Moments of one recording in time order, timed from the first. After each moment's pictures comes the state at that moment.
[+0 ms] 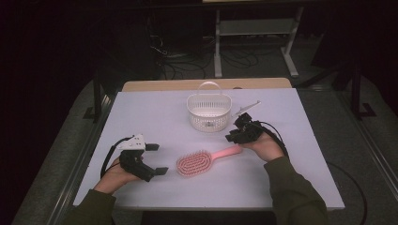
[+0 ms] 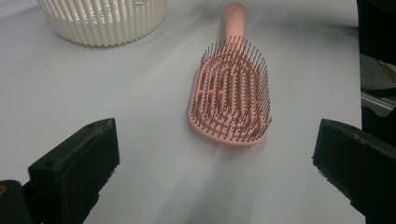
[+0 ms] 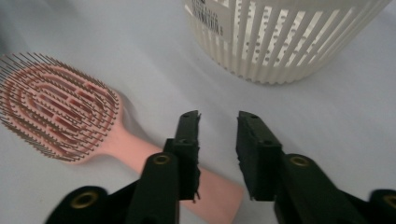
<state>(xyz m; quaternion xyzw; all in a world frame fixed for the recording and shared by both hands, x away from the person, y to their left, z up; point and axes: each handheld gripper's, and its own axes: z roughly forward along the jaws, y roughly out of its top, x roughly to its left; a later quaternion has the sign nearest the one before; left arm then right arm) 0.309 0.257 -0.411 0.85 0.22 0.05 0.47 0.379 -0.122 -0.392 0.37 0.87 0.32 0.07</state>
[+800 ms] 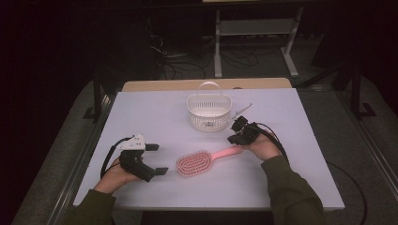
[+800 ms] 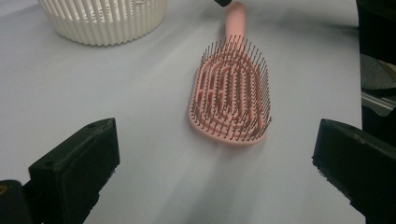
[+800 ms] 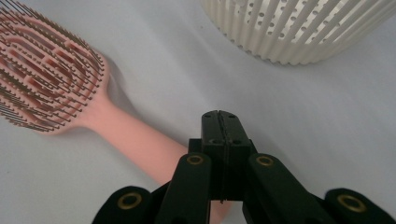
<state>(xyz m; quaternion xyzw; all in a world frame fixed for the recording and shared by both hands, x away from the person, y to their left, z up) 0.309 0.257 -0.411 0.86 0.23 0.05 0.46 0.385 -0.117 -0.407 0.33 0.90 0.28 0.07</state>
